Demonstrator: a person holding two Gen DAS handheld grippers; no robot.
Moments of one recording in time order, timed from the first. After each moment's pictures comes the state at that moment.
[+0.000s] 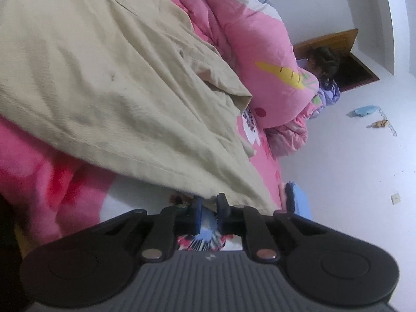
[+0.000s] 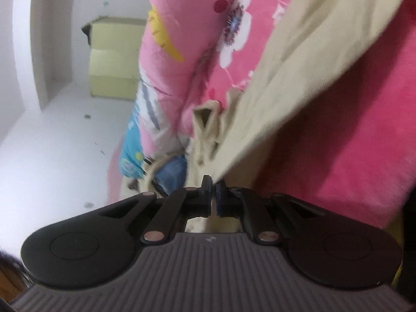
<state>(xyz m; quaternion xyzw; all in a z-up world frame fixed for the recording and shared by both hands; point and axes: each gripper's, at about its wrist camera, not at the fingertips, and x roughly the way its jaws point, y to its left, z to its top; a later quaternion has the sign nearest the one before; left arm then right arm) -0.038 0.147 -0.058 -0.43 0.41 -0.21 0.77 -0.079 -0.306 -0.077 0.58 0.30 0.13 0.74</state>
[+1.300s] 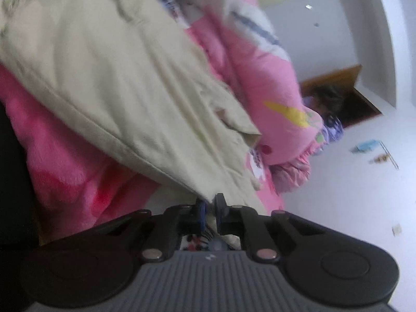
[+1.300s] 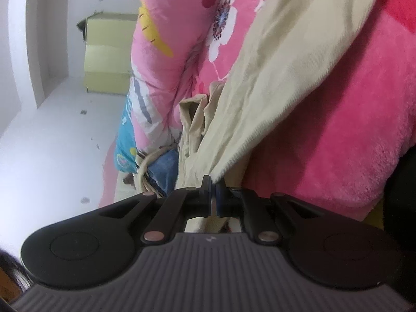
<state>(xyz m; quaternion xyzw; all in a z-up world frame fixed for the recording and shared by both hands) -0.063 0.177 -0.053 -0.46 0.35 -0.16 0.80 -0.088 -0.311 -0.091 0.58 0.31 0.14 0.74</state>
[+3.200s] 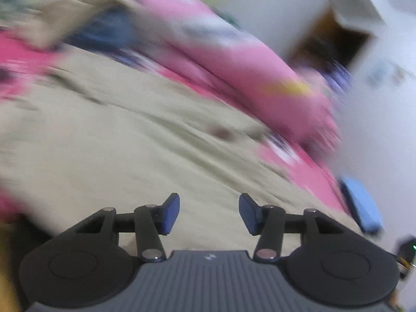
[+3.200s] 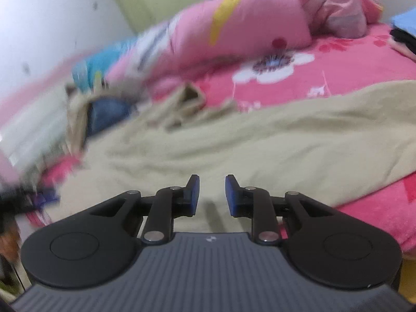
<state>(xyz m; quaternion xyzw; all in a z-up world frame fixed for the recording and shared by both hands) -0.057 0.127 0.010 -0.23 0.35 -0.17 0.89 -0.083 -0.243 -0.052 0.16 0.31 0.10 0.93</state>
